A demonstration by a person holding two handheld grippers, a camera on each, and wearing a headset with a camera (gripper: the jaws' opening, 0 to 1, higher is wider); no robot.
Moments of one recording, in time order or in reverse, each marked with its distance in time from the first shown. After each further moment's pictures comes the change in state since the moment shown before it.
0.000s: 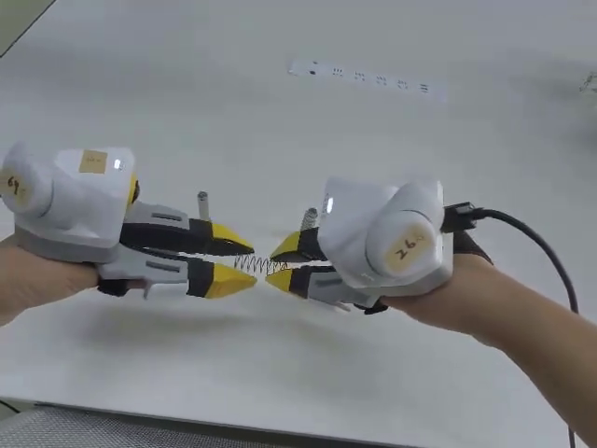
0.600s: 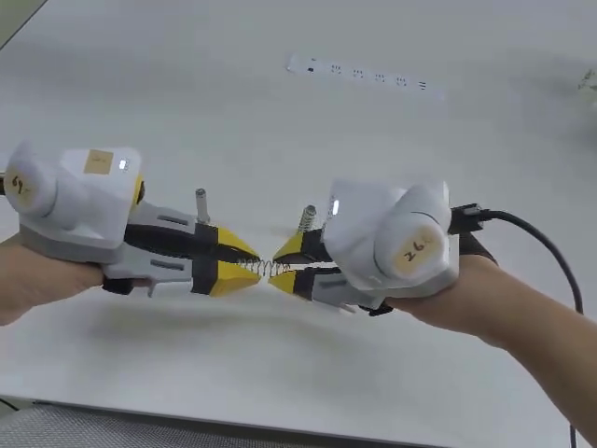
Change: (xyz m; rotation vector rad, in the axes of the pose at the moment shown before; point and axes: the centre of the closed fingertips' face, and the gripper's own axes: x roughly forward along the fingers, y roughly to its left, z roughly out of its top) left arm 0.005 -0.007 0.000 0.020 -0.004 -0.035; right arm -0.002 0.004 -0.005 0.002 0.001 0.009
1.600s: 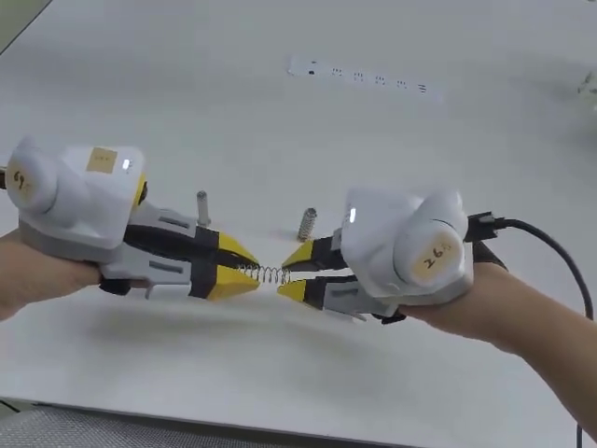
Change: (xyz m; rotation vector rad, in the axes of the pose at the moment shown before) left arm -0.001 -0.004 0.001 0.008 0.034 -0.032; right arm -0.004 0.003 -0.007 0.002 -0.012 0.022
